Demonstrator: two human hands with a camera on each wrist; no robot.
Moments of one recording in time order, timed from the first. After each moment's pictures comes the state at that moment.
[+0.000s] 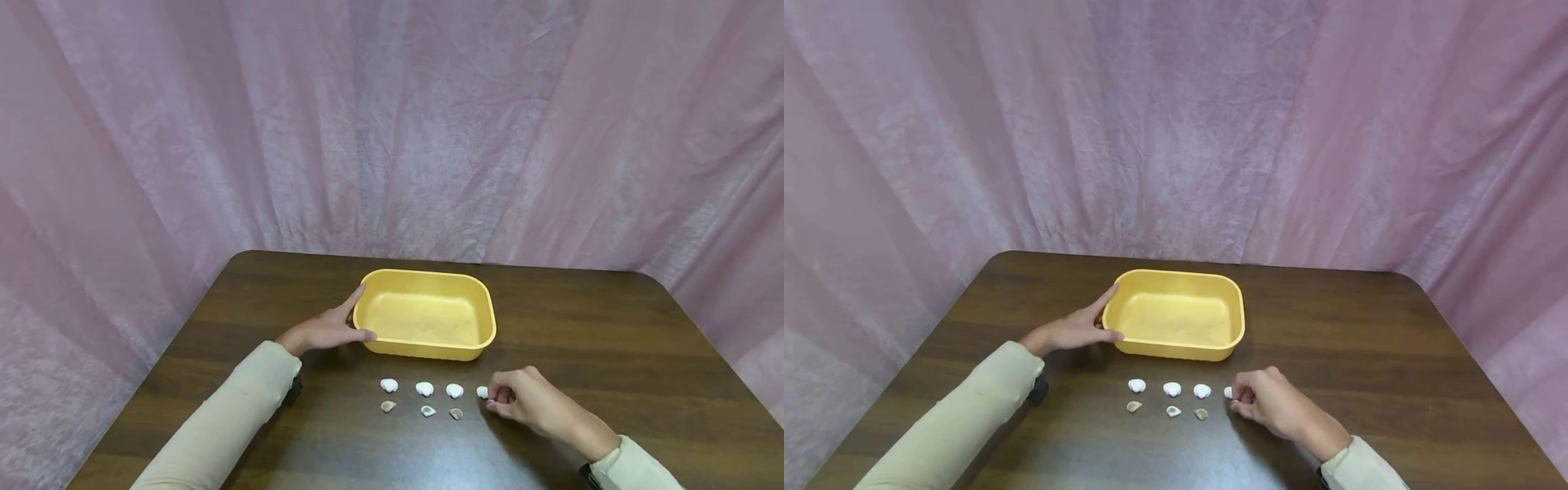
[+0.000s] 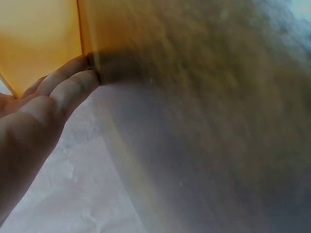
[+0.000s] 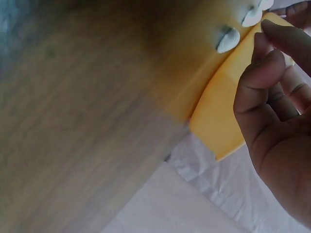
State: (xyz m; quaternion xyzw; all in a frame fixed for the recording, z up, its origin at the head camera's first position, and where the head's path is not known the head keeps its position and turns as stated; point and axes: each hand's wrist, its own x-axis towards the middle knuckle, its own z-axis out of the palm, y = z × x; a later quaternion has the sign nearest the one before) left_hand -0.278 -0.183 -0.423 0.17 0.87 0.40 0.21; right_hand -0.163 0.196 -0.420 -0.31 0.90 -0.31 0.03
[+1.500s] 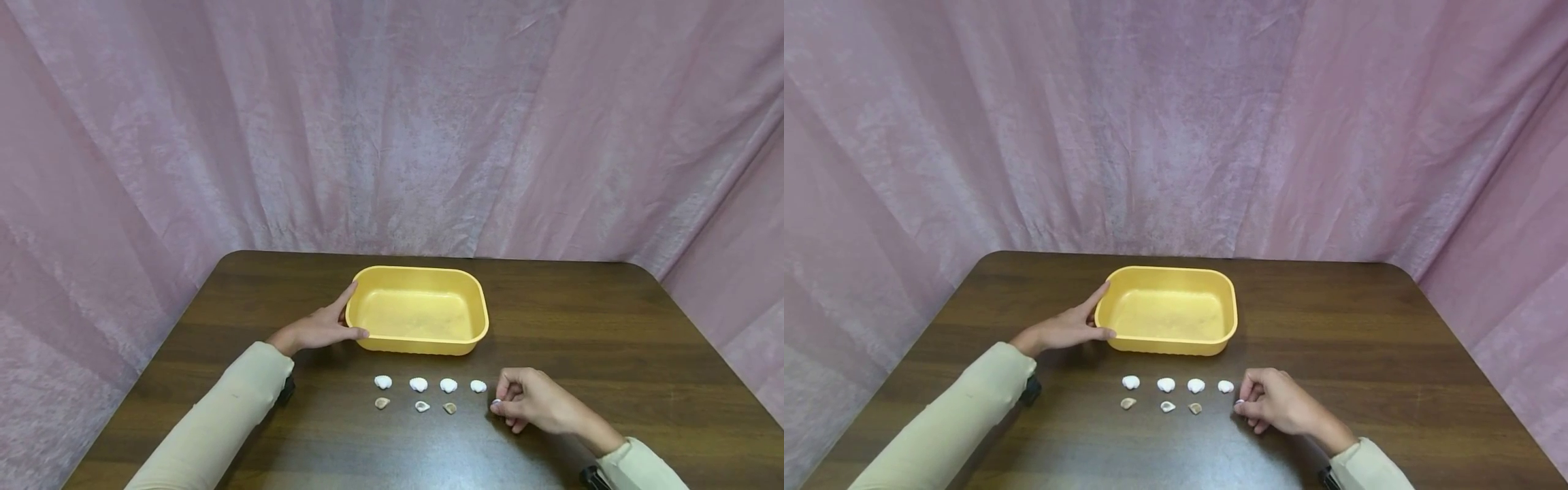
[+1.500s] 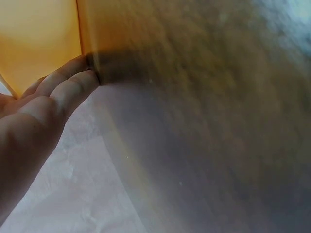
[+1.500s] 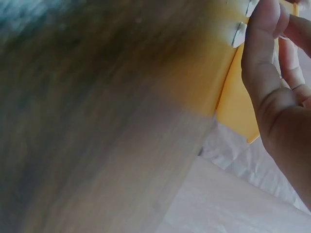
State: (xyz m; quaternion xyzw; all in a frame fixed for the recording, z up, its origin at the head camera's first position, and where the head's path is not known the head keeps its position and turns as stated) left_hand -0.279 -0.181 -0.420 0.17 0.87 0.41 0.22; right_hand -0.157 0.218 -0.427 -0.19 0.82 -0.50 0.20
